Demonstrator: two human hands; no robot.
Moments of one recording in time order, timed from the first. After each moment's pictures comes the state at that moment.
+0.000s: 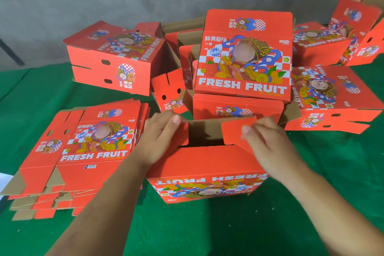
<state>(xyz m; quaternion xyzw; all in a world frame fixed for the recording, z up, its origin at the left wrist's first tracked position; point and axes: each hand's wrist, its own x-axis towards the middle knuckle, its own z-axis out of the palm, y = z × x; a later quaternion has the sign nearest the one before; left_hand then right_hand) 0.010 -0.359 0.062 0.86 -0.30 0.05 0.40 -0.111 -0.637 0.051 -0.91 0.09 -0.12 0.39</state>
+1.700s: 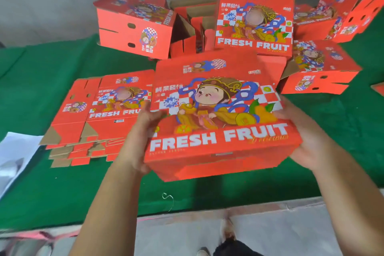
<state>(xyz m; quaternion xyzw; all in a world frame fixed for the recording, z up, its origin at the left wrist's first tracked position) -0.138 -0.239 0.096 0.67 0.08 -0.15 0.73 -0.252 -0.533 0.092 -0.53 0.14 0.01 0.83</state>
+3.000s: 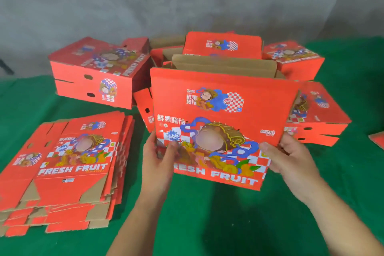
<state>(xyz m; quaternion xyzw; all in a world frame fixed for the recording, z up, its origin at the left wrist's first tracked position) -0.065 -0.448 0.046 0.71 -0.02 0.06 0.70 -0.159 -0.717 0.073 -0.67 0.12 -0.11 0.73</state>
